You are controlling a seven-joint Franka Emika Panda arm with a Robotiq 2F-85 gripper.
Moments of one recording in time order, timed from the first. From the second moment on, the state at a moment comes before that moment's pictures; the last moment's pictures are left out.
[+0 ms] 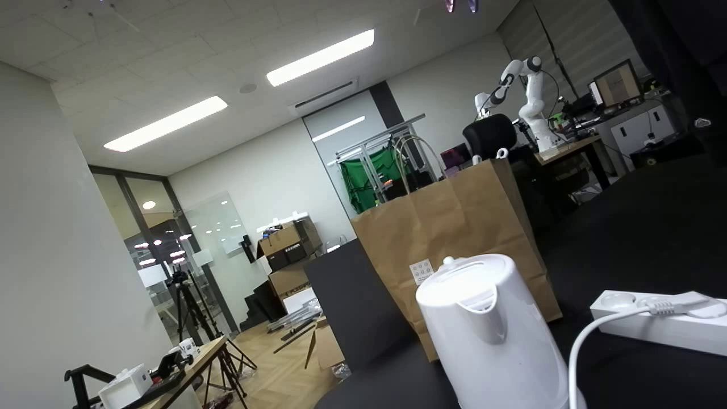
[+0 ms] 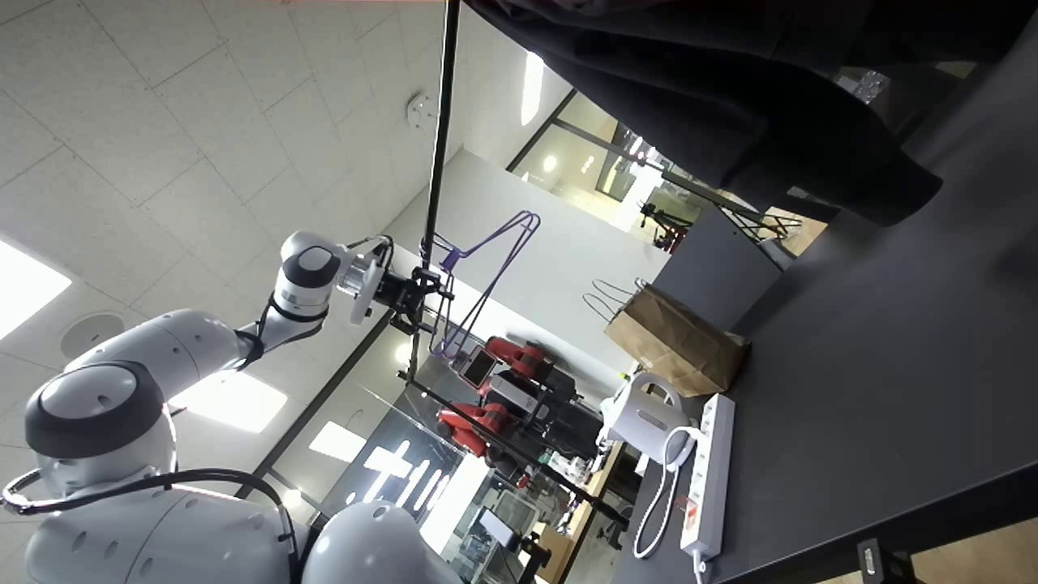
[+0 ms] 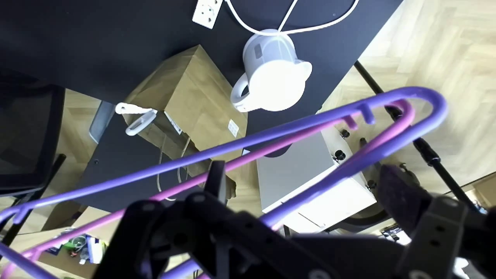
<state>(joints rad) 0.14 -0.37 0.11 -1.85 0.18 1.83 -0.26</state>
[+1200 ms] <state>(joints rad) 0.10 -0.35 0.20 -1.76 -0.02 1.78 0.13</state>
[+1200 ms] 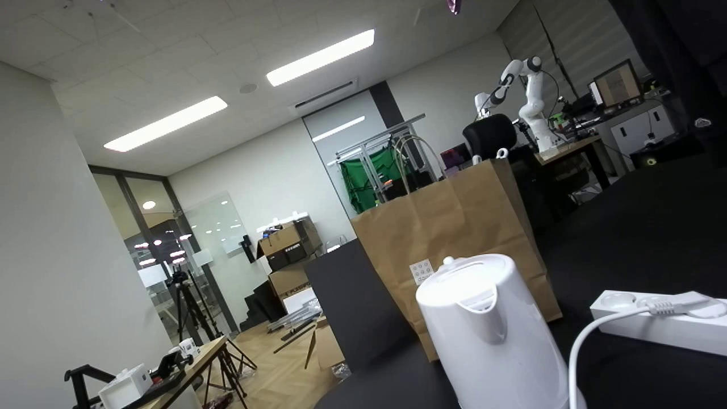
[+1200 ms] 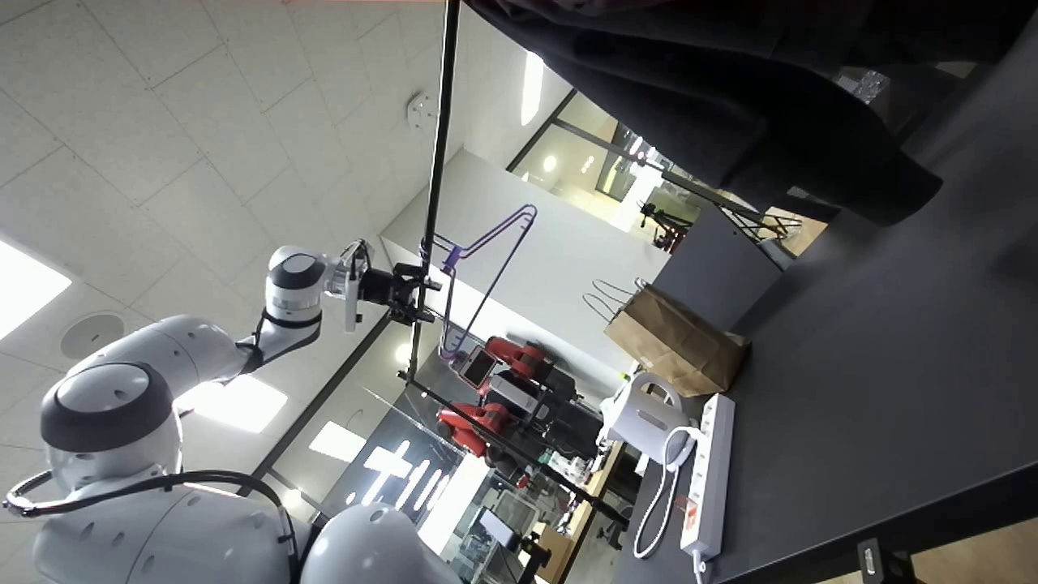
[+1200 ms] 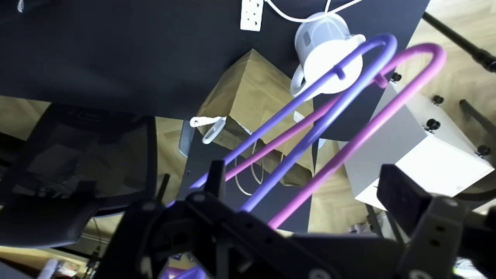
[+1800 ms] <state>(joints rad) 0.08 -0.33 0.30 -1.74 -0.16 1.79 0.48</state>
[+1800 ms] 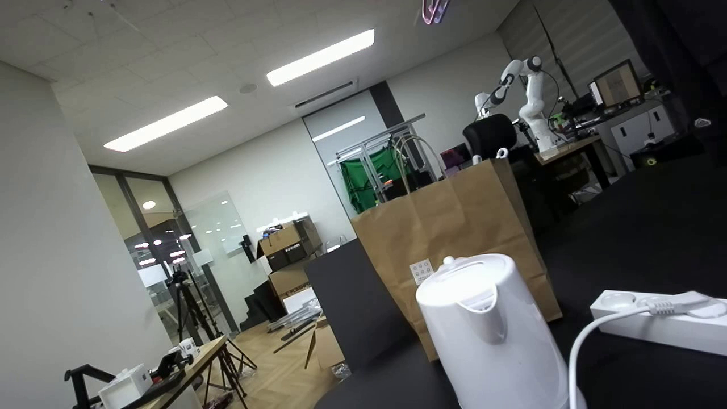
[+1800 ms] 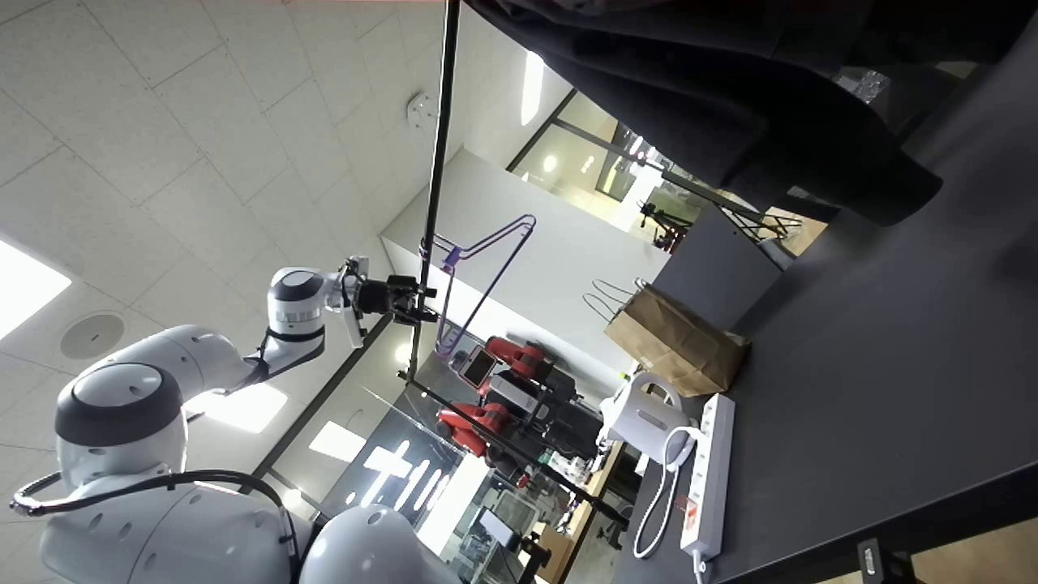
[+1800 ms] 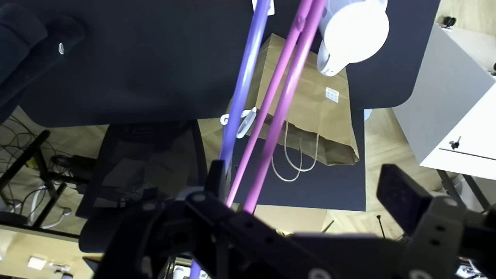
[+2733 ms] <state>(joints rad) 0.08 -0.31 0.31 -1.74 -0.18 1.79 0.54</state>
